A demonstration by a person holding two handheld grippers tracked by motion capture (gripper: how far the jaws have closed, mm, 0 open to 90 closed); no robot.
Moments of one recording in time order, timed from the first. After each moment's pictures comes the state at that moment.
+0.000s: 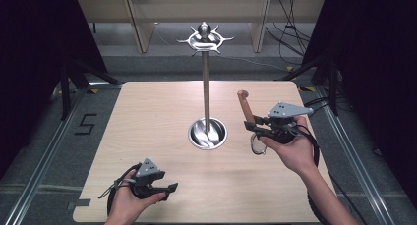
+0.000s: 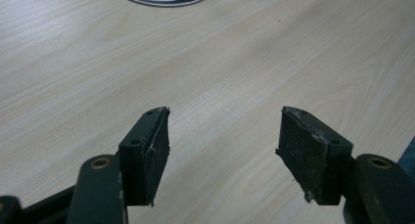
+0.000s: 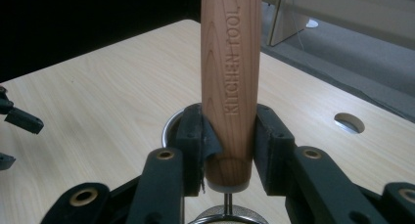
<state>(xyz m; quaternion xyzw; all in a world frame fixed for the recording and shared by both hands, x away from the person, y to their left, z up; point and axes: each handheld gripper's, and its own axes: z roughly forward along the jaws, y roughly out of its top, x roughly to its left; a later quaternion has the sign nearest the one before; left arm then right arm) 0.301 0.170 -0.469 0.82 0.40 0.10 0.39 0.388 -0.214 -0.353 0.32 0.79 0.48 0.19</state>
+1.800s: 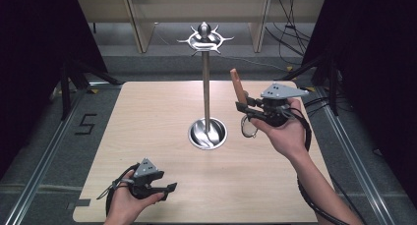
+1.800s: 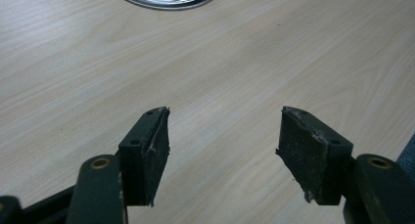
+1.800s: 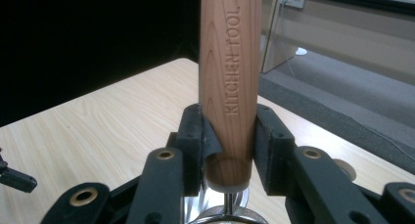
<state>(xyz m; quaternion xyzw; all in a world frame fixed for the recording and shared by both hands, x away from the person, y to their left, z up) 0.300 0.173 -0.467 0.82 0.40 0.11 0.39 0.406 -0.189 -0.313 0.31 0.77 0.51 0.23</state>
